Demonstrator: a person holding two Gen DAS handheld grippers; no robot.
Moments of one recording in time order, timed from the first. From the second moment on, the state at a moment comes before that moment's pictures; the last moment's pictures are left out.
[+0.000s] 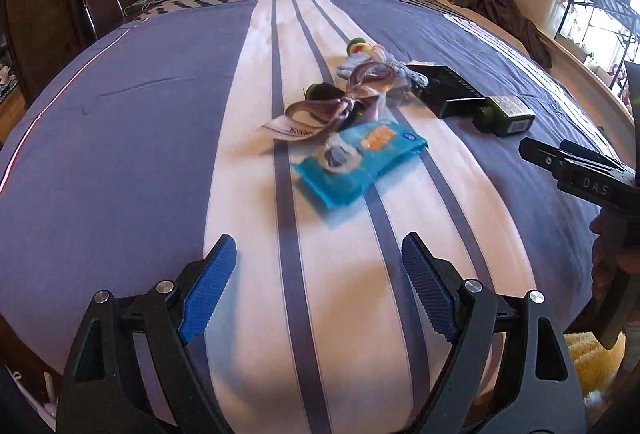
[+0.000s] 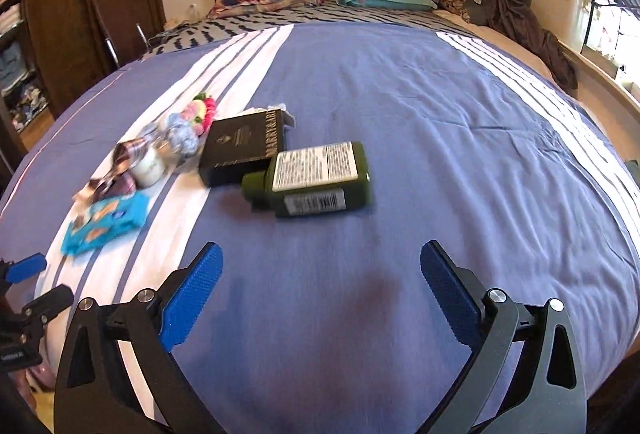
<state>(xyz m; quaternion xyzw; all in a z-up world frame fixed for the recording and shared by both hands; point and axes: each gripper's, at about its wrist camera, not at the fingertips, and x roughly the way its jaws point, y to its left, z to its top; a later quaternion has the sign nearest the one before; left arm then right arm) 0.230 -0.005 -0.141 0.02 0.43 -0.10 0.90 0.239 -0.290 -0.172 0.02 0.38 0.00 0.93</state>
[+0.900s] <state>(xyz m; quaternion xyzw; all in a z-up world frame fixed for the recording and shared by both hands) 0.272 -0.027 -0.141 0.03 0.42 -0.17 0.89 0.298 -0.264 -0.176 0.00 0.39 0.02 0.92</state>
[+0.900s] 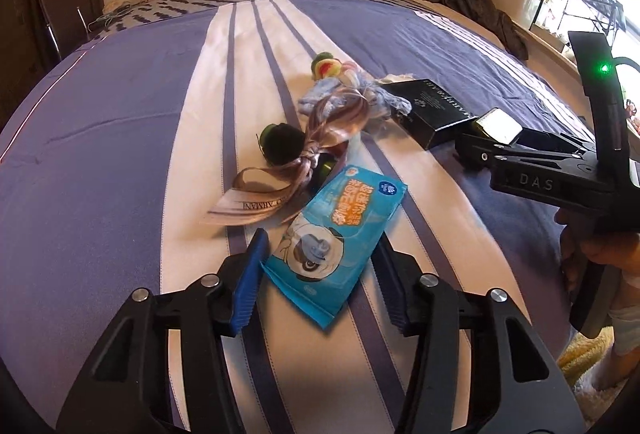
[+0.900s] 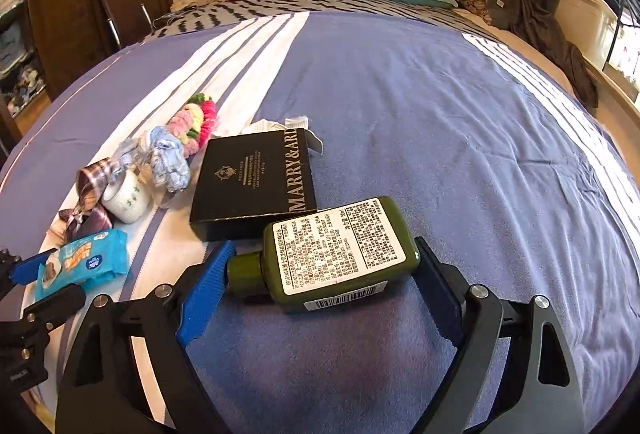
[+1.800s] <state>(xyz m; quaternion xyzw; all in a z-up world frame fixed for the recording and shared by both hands) 0.108 -0.023 -0.127 0.01 0.41 -0.17 0.90 0.111 -0.257 -0.156 0.01 0.38 0.07 0.92</state>
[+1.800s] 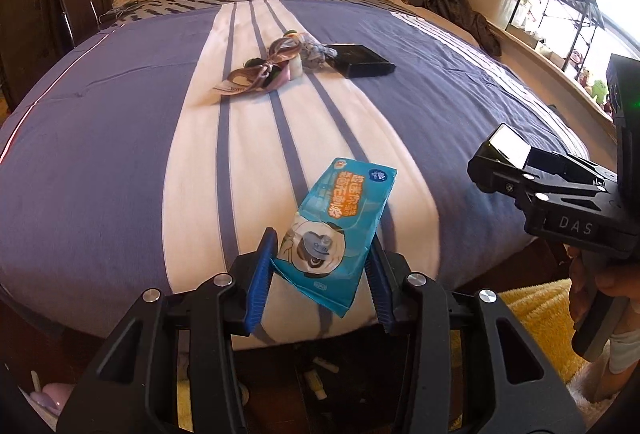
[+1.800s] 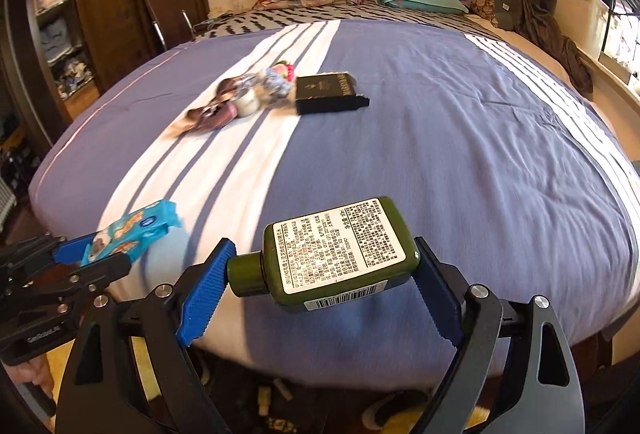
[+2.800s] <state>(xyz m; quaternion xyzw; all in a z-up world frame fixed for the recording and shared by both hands) 0.032 -0.029 -0.278 0.01 0.54 -0.16 0.83 0.025 -0.236 -0.277 0.02 0.49 0.10 0.87</state>
